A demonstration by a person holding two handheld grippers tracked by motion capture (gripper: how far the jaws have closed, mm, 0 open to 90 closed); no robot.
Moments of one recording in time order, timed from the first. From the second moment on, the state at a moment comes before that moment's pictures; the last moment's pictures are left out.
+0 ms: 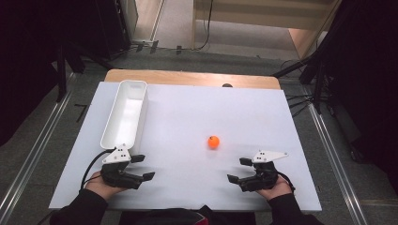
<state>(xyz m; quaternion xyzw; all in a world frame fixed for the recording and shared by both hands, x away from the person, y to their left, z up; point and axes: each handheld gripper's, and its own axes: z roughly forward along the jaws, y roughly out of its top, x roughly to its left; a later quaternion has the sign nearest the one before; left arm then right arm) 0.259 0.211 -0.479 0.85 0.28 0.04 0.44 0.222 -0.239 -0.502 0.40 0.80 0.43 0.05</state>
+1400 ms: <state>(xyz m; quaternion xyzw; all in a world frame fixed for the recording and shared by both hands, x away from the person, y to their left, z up) 0.259 0.203 -0.478 0.85 0.28 0.05 0.44 0.219 -0.248 -0.502 0.41 0.80 0.43 0.05</state>
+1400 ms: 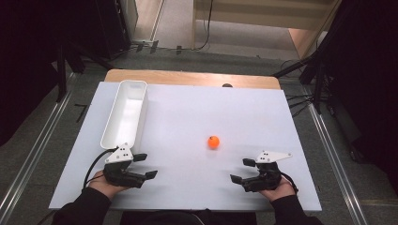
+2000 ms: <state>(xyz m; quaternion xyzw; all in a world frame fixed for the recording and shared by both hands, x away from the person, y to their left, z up) 0.258 0.197 -0.476 0.85 0.27 0.05 0.45 0.215 -0.249 -0.502 0.40 0.80 0.44 0.05</state>
